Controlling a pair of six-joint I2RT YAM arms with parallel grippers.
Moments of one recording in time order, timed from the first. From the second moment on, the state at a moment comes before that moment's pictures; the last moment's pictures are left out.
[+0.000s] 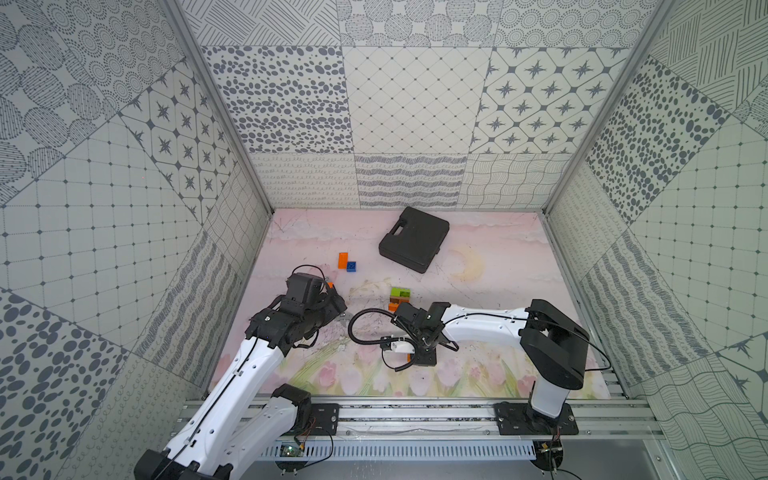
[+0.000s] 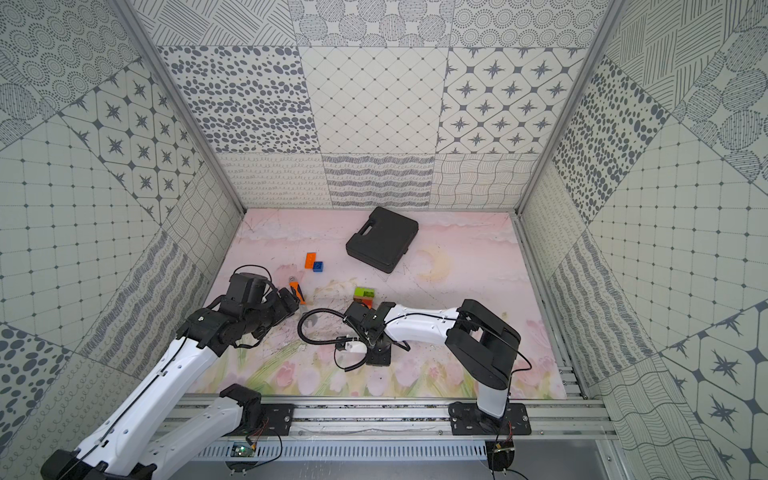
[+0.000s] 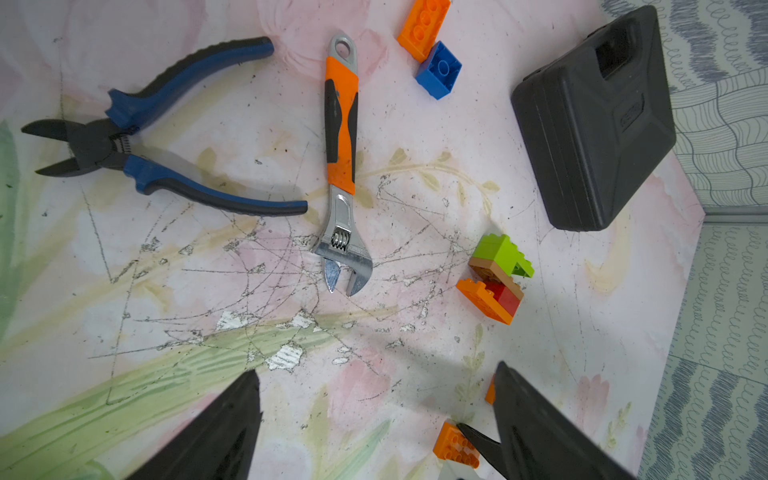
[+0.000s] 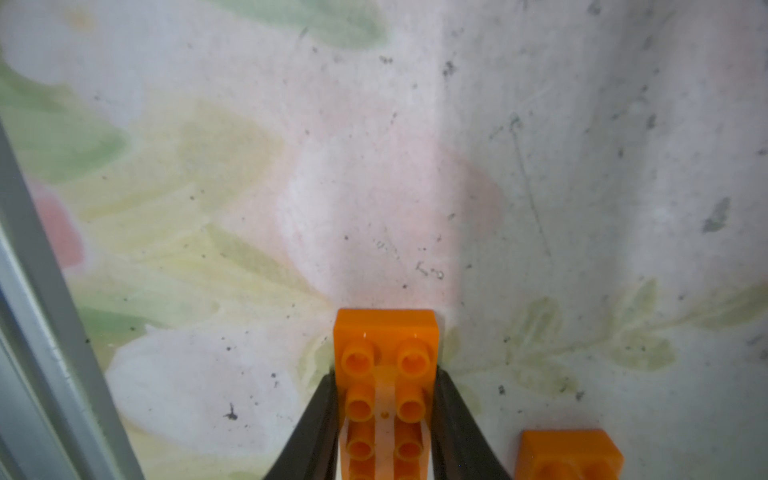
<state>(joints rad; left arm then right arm) -0.33 0.87 0.81 -0.87 -0.01 -0.91 1.06 1.80 1.11 -0.74 -0.03 -0.50</state>
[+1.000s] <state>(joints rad) -0.33 1.57 1.29 -0.88 0.02 -0.78 0.91 1.13 0.76 -0.38 0.08 0.34</state>
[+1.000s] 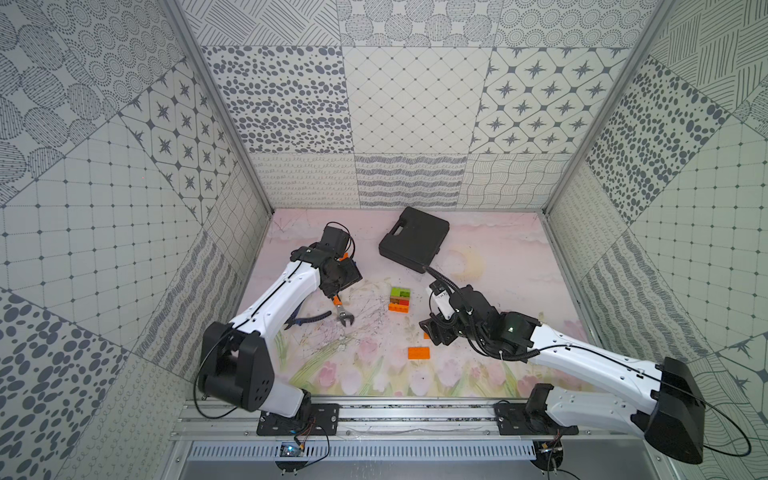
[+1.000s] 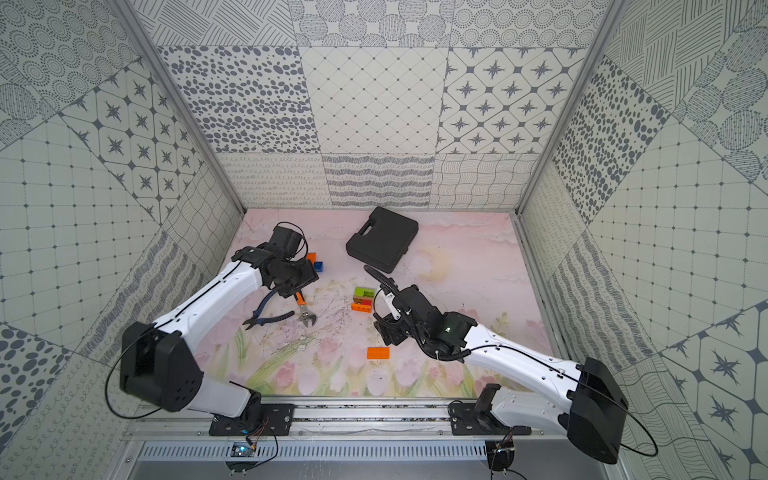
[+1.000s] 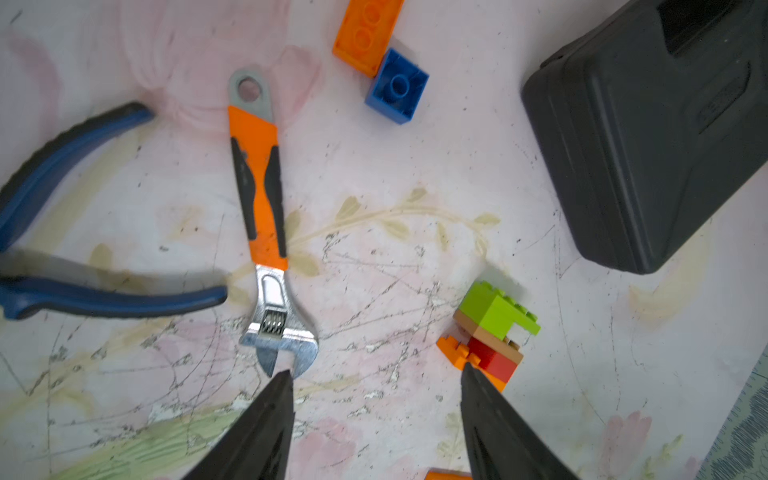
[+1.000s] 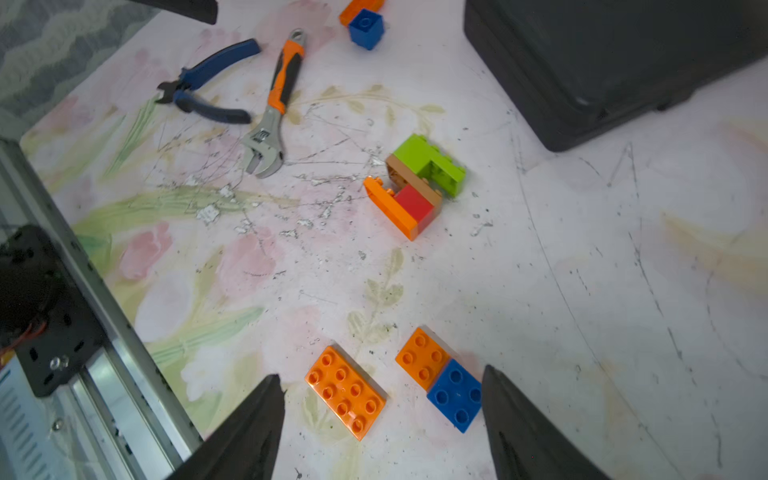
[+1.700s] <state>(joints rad) -0.26 2.32 2.08 -1.14 -0.08 -0.38 0.88 1.21 0.77 -0.36 -0.03 0.60</state>
